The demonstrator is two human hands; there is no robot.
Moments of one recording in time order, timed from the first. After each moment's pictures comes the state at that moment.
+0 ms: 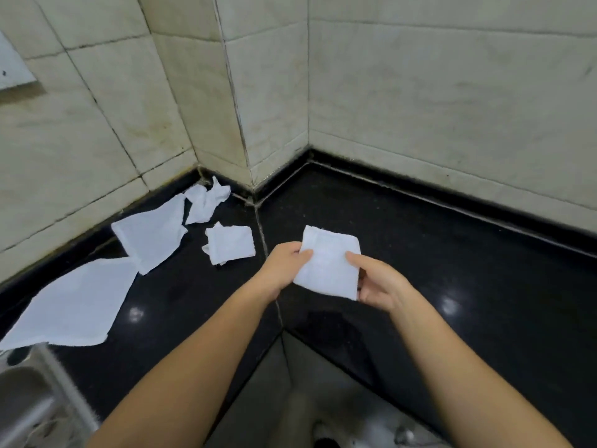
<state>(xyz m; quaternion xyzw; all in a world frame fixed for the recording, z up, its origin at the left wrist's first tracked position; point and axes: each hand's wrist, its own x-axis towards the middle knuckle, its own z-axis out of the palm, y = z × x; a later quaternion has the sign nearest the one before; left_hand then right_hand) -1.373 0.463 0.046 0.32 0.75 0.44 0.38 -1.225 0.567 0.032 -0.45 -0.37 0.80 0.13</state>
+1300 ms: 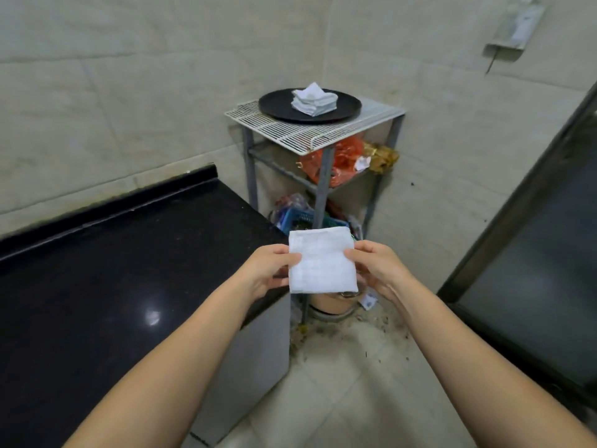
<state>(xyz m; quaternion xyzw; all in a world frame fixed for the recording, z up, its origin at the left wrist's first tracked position) -0.479 0.488 0.078 0.54 0.40 0.14 0.73 -0.320 0.365 0.080 -0.68 -0.18 0.41 0.58</state>
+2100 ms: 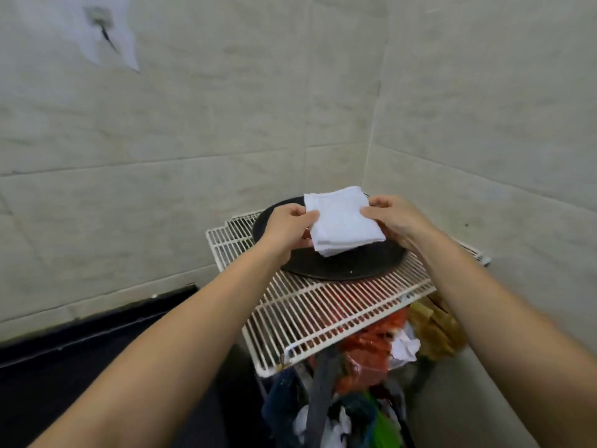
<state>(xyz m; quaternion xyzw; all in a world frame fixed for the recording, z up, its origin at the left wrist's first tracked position) -0.146 0.820 0.217 0.59 0.41 0.39 0.58 0.040 0.767 0.229 -0.66 -0.43 0.32 0.53</state>
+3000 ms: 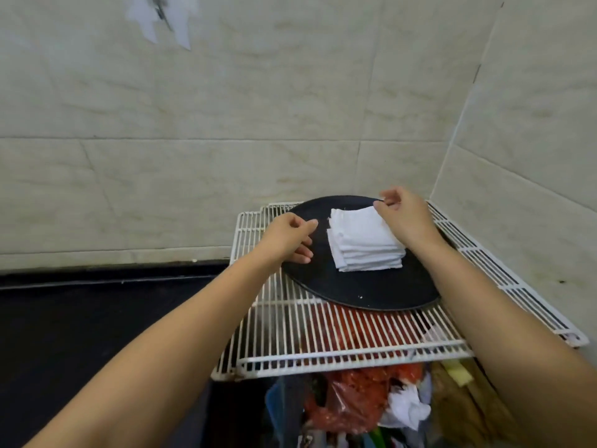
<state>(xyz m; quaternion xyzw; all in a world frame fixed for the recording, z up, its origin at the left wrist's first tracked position) -0.139 0.838 0.186 0.54 0.57 0.40 0.46 0.064 0.848 0.213 -0.66 -0.61 0.15 0.41</state>
